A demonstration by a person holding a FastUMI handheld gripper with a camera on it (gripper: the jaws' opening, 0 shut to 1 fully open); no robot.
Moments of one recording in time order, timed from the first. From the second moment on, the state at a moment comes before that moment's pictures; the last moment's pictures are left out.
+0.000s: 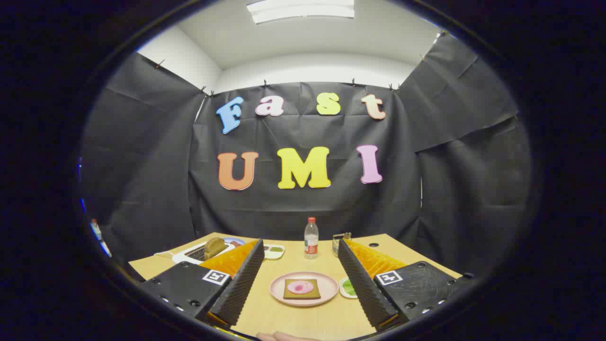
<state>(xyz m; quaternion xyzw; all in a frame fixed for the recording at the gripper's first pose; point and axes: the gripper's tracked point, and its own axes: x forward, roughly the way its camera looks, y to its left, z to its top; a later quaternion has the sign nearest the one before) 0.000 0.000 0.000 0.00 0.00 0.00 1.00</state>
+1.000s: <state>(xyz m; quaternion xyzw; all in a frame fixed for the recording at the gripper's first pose) 0.034 -0.070 -0.026 0.02 0.05 -0.03 1.00</state>
